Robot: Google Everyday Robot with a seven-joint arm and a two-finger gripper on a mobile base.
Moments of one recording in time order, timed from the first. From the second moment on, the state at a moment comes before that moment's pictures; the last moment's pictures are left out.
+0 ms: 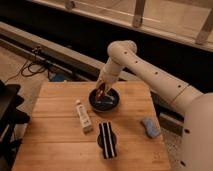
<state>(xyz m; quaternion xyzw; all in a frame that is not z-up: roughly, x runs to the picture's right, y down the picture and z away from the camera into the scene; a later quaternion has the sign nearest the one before) -0.004 -0.003 0.786 -0.20 -0.32 -0.40 0.84</state>
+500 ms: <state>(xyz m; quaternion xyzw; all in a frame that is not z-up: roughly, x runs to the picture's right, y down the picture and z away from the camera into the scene) 0.008 0.008 0.839 -0.20 -0.31 -0.35 0.86</state>
